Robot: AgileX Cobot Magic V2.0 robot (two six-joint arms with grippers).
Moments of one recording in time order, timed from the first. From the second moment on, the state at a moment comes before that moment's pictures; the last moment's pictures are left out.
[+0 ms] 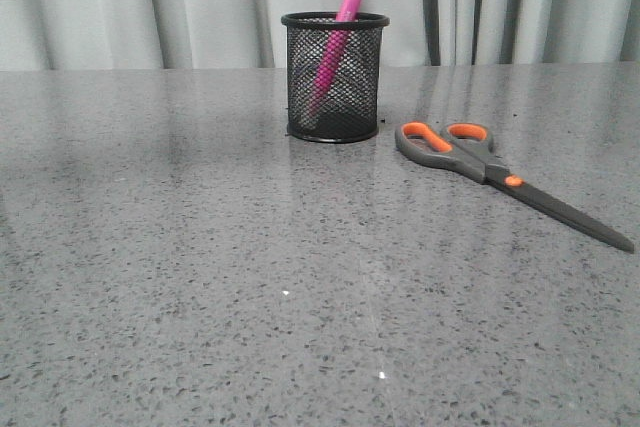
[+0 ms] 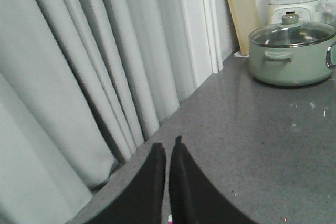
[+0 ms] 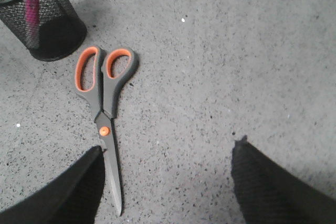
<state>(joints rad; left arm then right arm) -0.26 1.38 -1.37 -1.38 0.69 1.64 0.03 0.74 -0.64 0.35 0.60 -0.23</state>
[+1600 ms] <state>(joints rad) -0.24 0.84 -0.57 -1.58 0.08 1.61 0.34 1.67 -1.32 0.15 0.98 -0.24</state>
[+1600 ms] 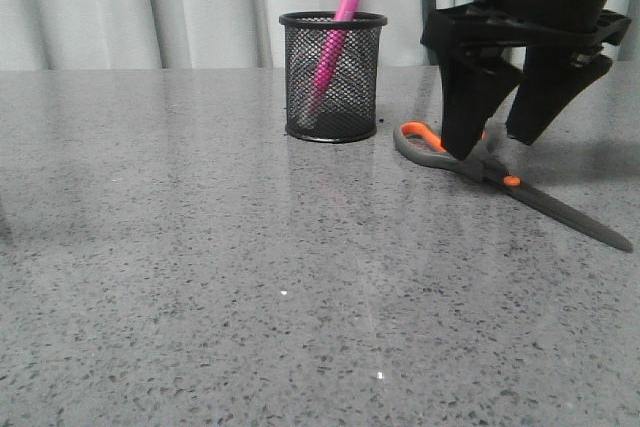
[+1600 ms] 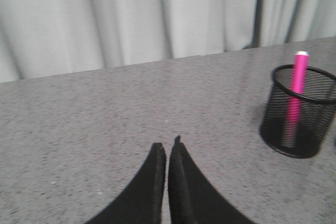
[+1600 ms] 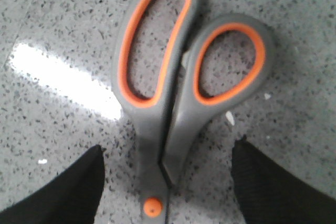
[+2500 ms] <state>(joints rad) -0.24 0.84 -0.57 -1.58 0.06 1.61 0.35 1.73 -1.33 0.12 0.95 -0.24</state>
